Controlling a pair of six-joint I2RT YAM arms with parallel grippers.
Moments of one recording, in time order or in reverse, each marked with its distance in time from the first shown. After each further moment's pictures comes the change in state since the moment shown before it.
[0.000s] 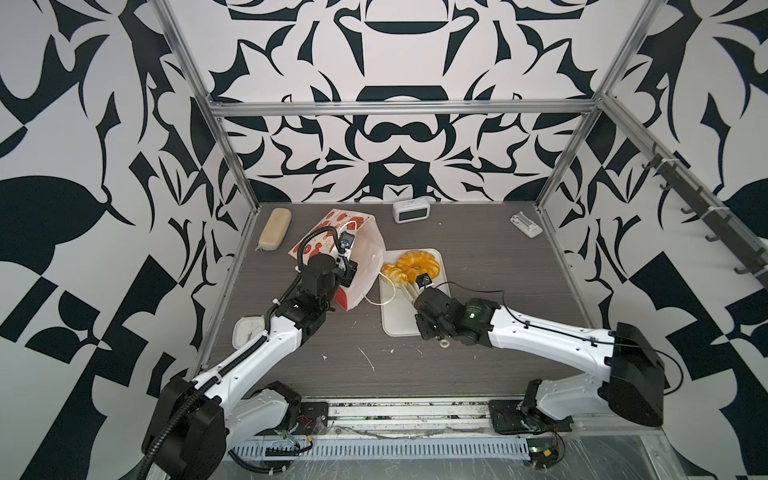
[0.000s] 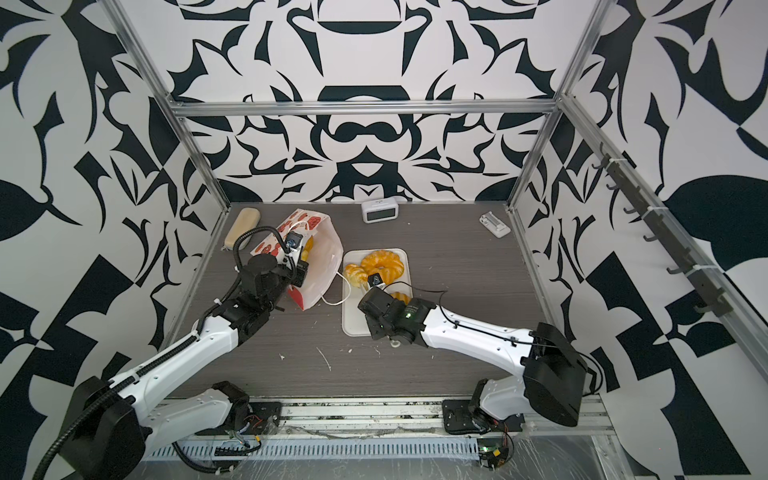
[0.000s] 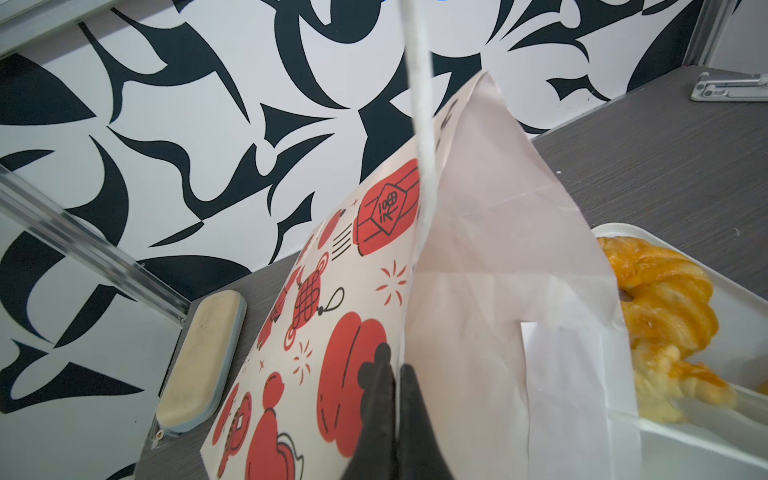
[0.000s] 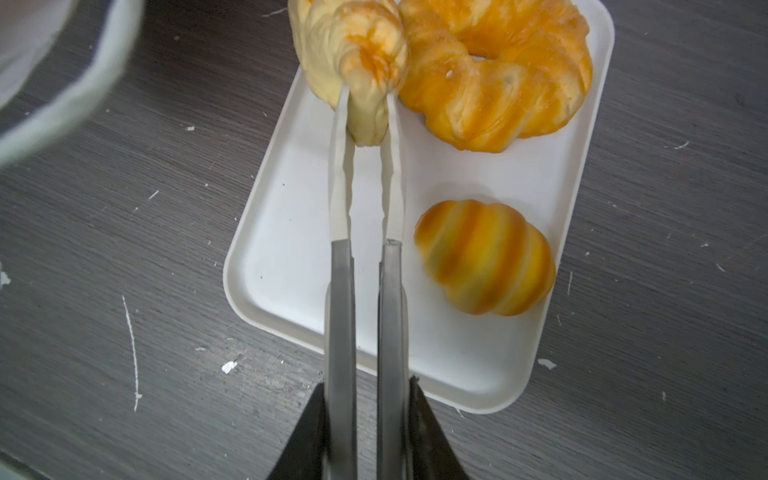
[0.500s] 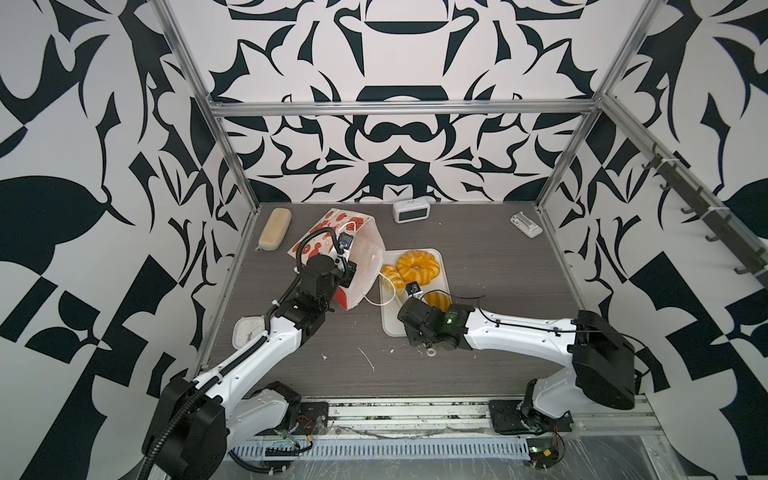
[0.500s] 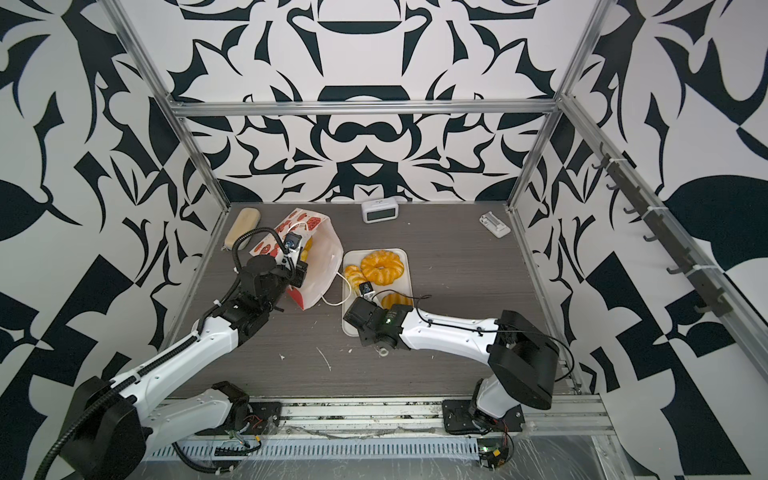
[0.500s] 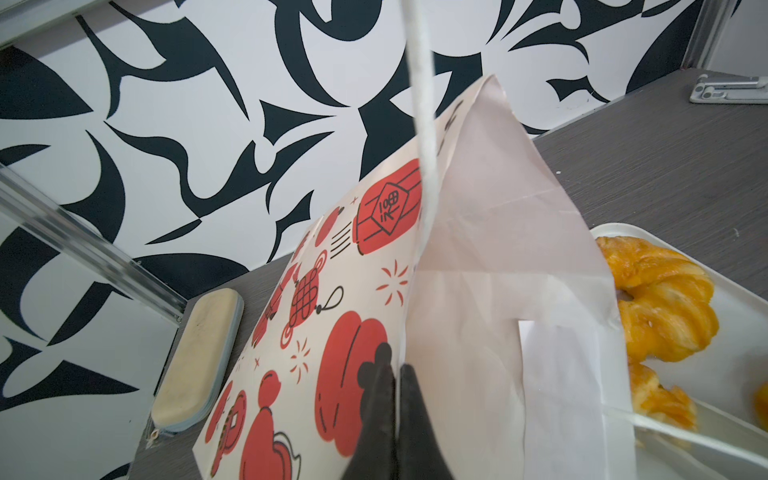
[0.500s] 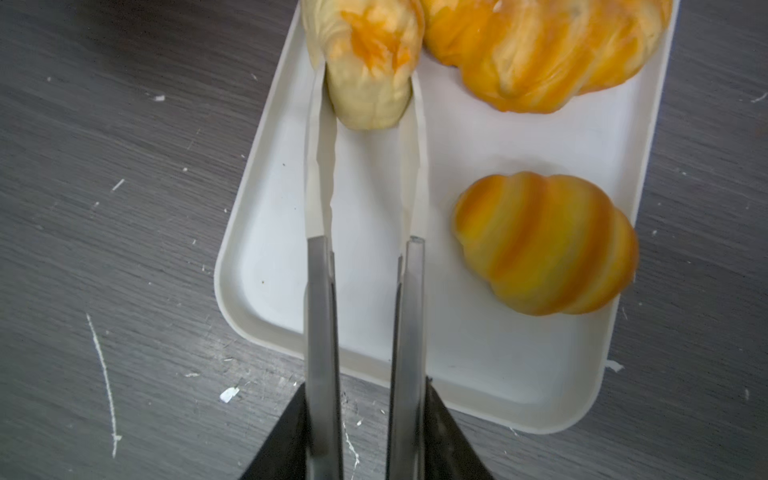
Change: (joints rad) left arm 0.010 0.000 -0.016 0.016 0.014 -0.007; right arm 0.064 0.139 0.014 0.047 0.034 0.107
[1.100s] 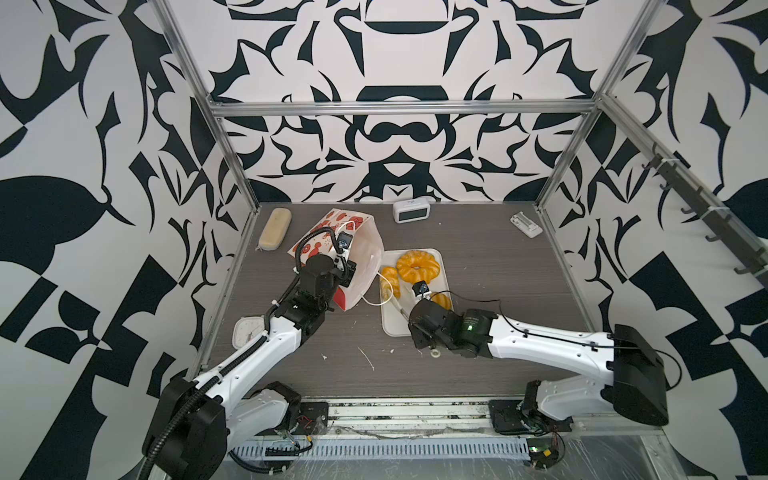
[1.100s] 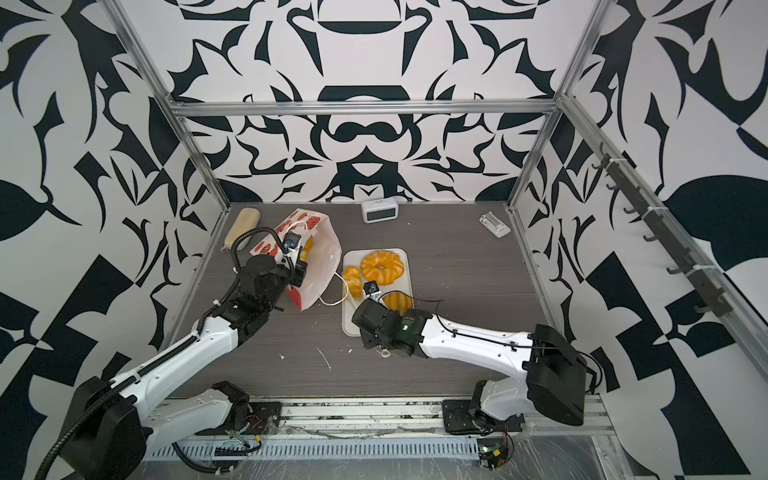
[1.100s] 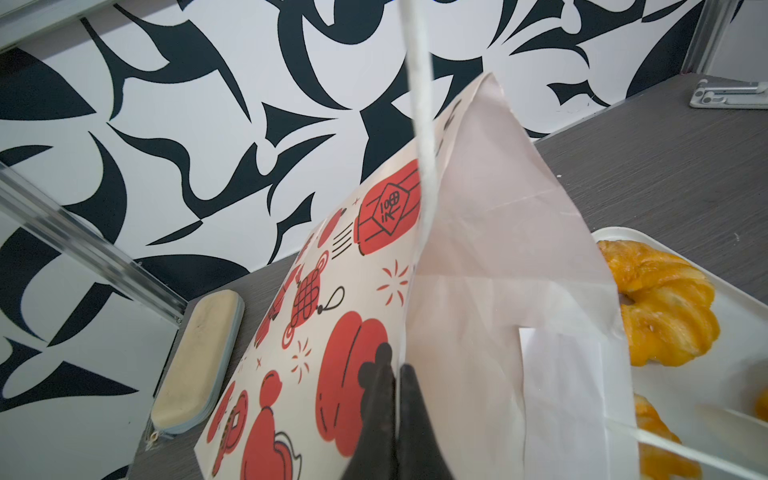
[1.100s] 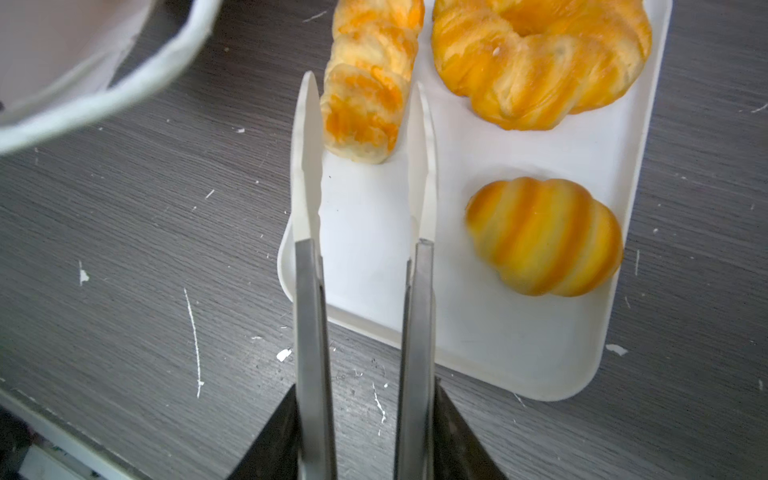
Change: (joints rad) left arm 0.005 0.000 0.000 0.007 0.006 -0.001; right arm 0.021 -0.184 -0.054 -0.001 -0.027 0.019
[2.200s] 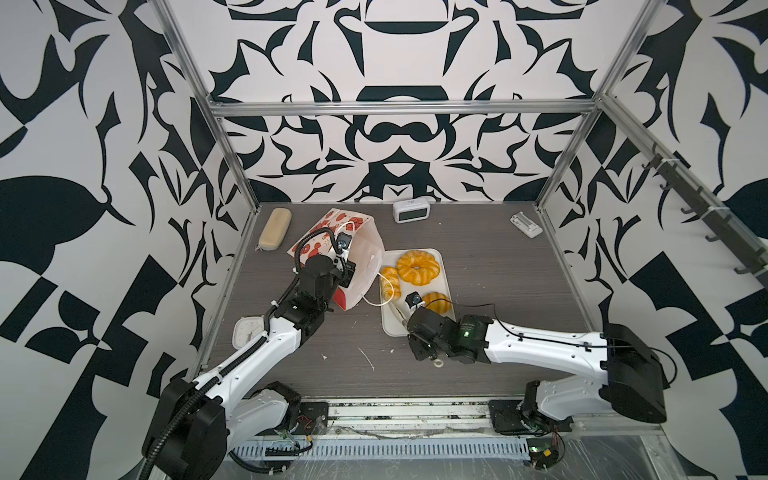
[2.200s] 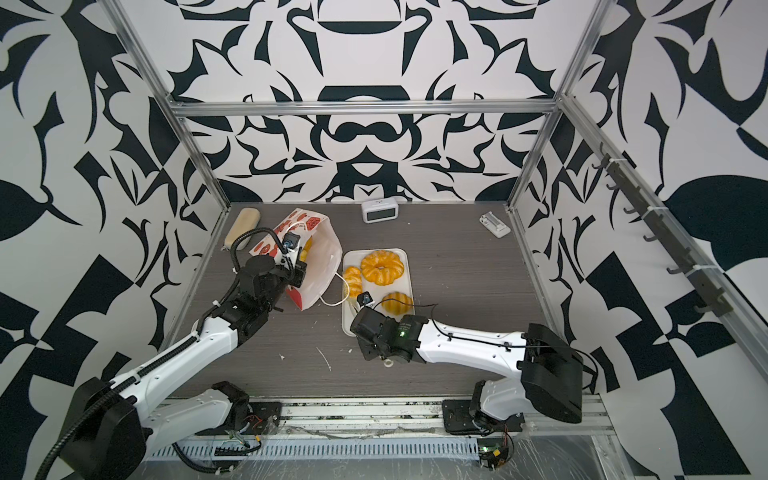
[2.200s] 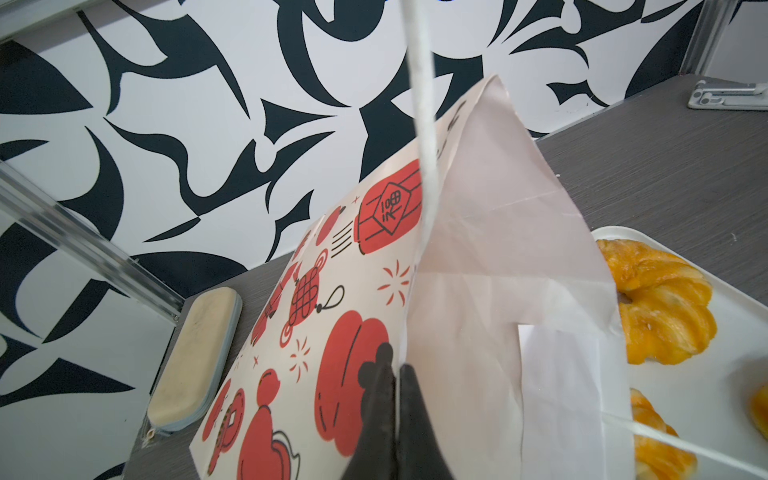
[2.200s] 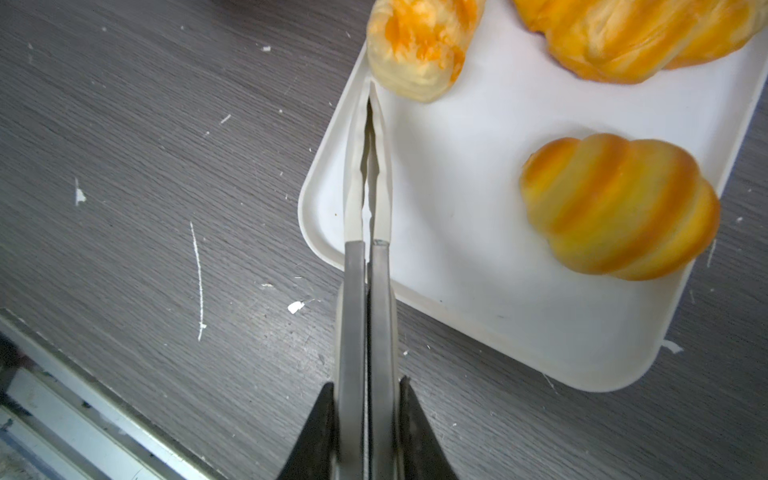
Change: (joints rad) left arm 0.004 -0.004 -0.006 0.000 0.005 -0.008; right arm 0.035 0.045 -0.034 0.014 -0.077 -0.062
